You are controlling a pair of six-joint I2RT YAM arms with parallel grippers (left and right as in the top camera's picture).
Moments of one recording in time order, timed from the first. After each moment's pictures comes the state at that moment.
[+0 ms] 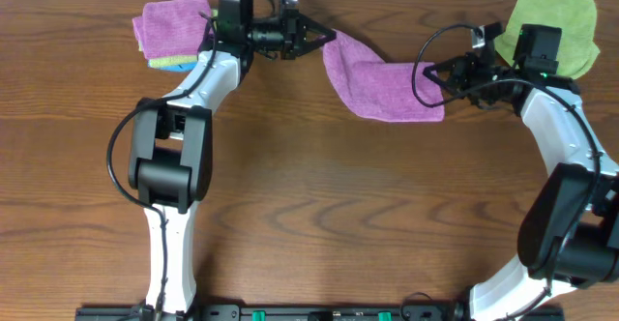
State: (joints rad) left arm -0.21 2.32 1.73 0.24 1.31 -0.96; right arm -0.19 1.85 1.32 -0.46 -0.91 0.36
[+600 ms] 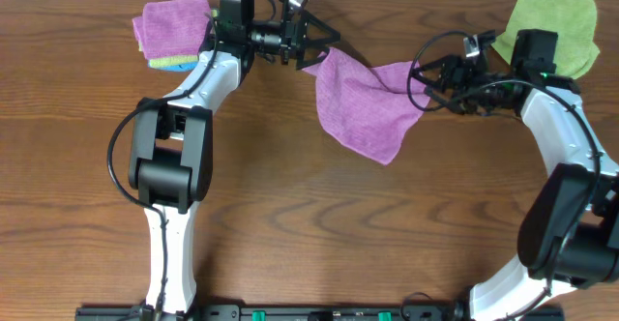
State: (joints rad) left arm -0.21 2.32 1.73 0.28 1.47 -0.99; right arm -0.19 1.85 1.32 -0.63 -1.00 0.31
